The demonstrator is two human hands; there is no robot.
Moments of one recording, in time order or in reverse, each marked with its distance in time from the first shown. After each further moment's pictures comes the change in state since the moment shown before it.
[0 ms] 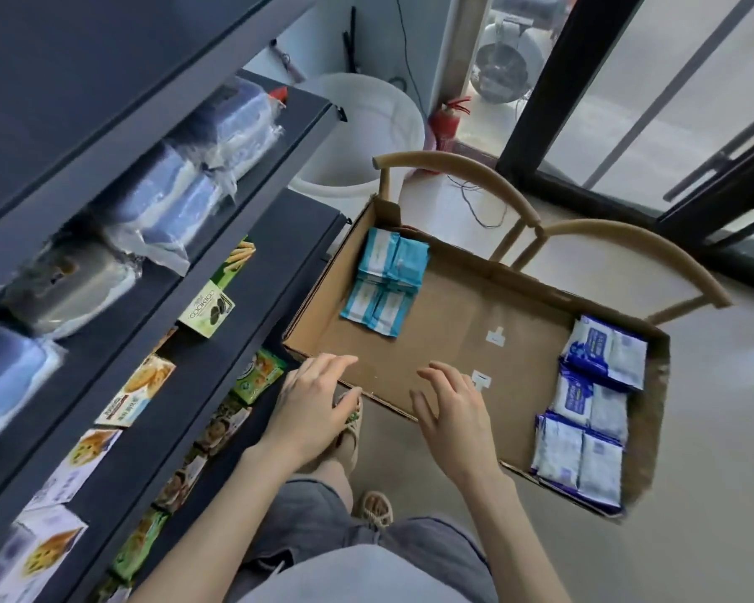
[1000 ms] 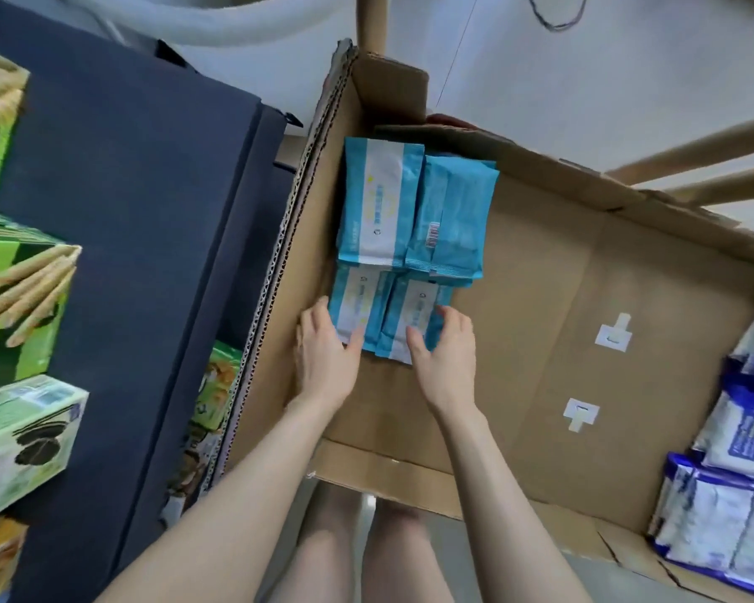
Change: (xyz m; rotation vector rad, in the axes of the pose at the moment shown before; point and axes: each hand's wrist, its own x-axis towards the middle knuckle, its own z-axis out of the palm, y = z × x) left_hand 0.344 -0.193 0.227 -0.163 -0.190 -0.580; right_hand 0.267 0.149 0.300 0.274 -0.269 0.799
